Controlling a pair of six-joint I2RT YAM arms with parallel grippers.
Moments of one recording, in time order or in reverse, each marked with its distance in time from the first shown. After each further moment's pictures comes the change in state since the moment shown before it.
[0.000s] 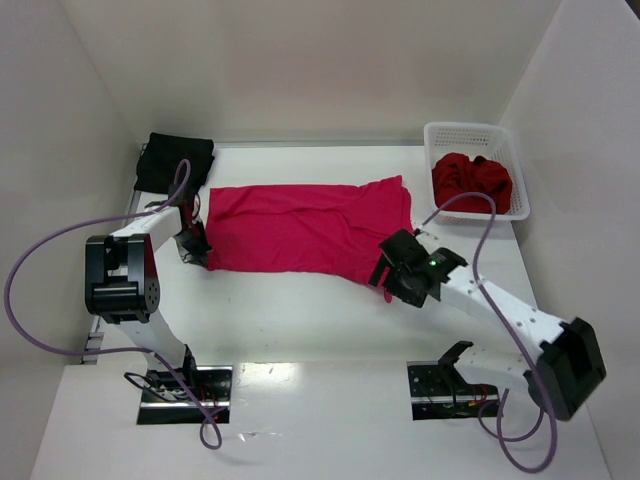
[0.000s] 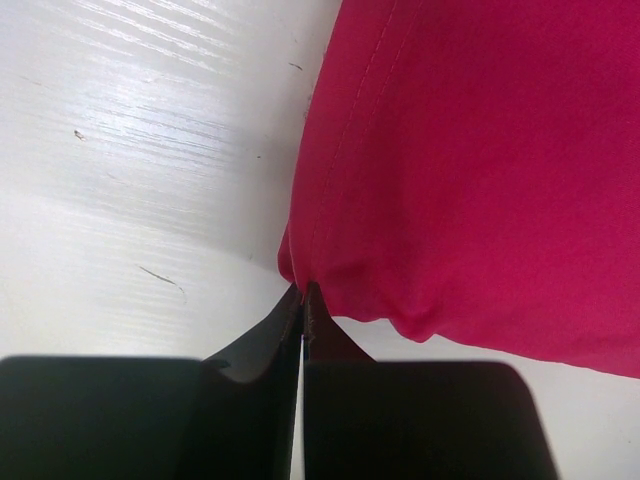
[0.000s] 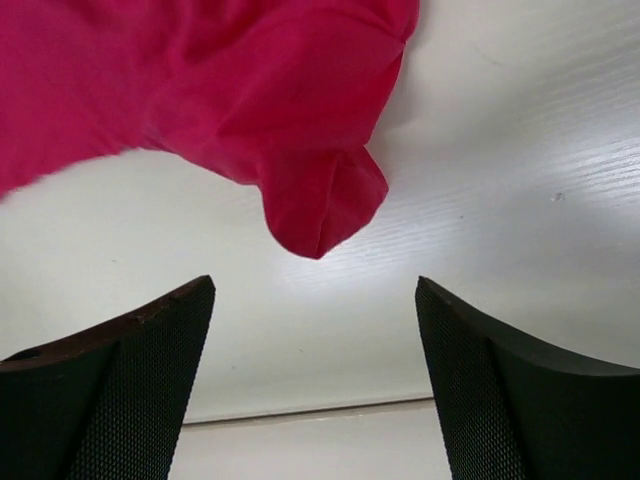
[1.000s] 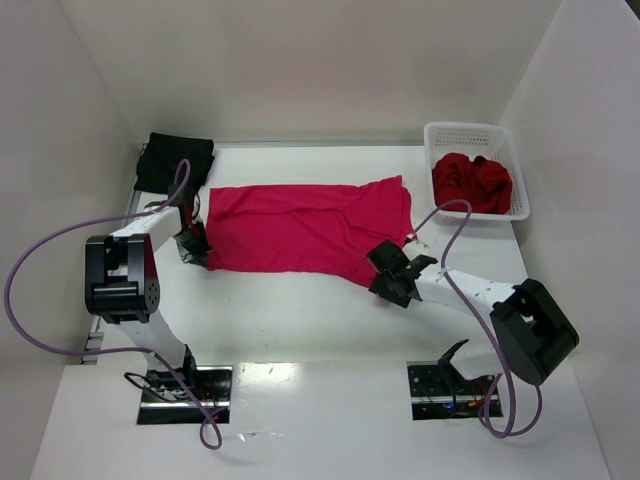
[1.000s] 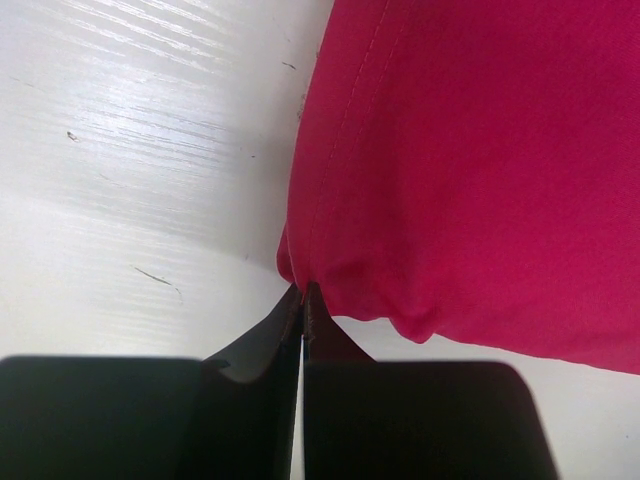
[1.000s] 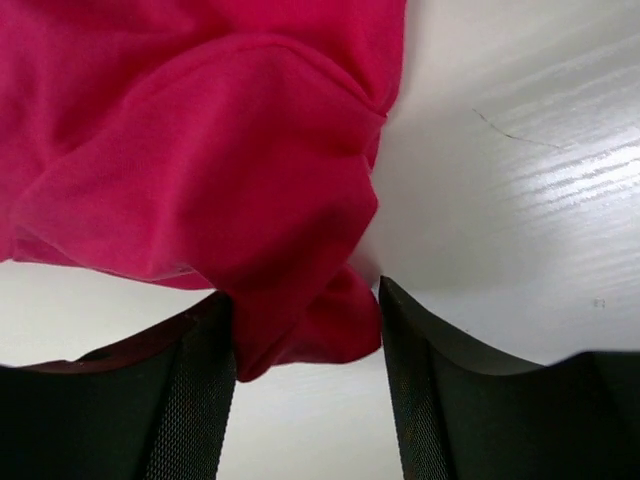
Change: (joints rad) left arm 0.000 0.000 0.000 0.001 0.011 0.005; right arm 0.000 0.204 -0.150 0.295 0.104 0.017
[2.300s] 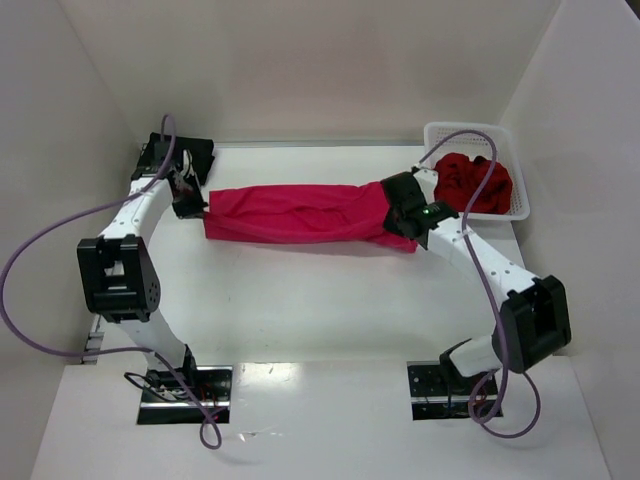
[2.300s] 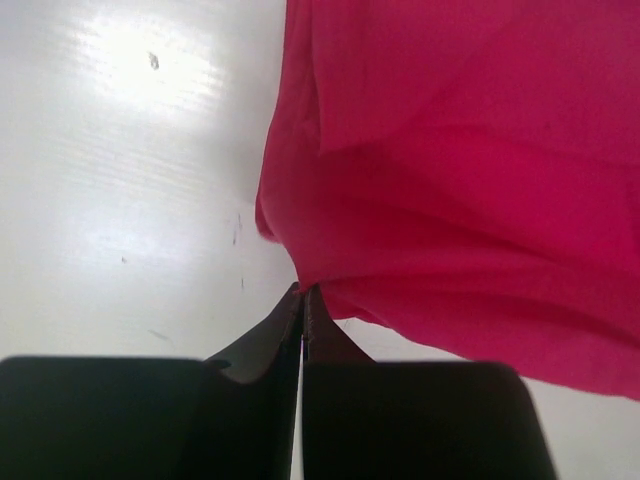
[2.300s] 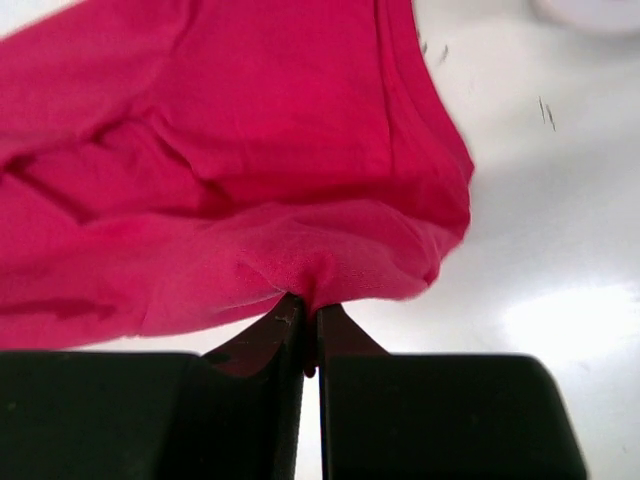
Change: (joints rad) left arm -0.001 -0.029 0.311 -0.061 0.031 0.000; right arm -0.189 0.040 0.462 -0.085 0.077 -0.350
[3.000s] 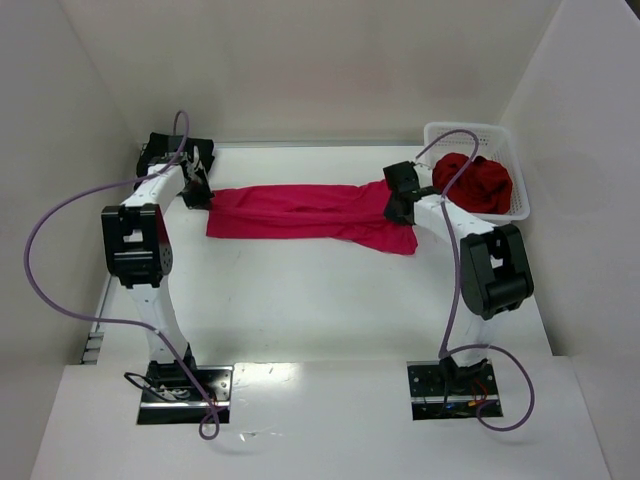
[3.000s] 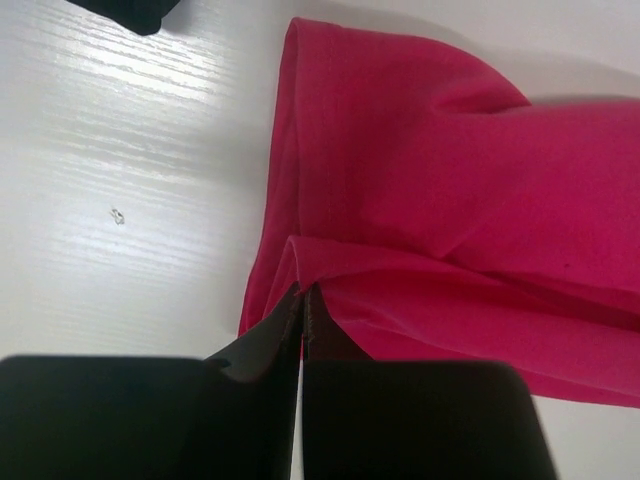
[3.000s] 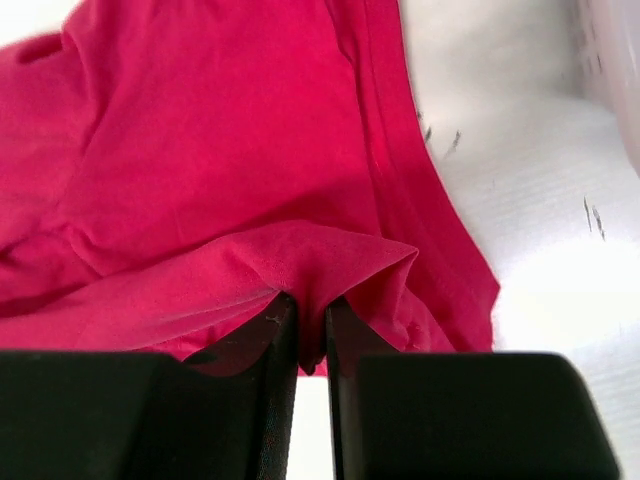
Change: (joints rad) left arm 0.002 0.343 0.252 0.058 -0.003 -0.001; right arm -0.146 0.359 0.105 0.198 -0.086 -0.075
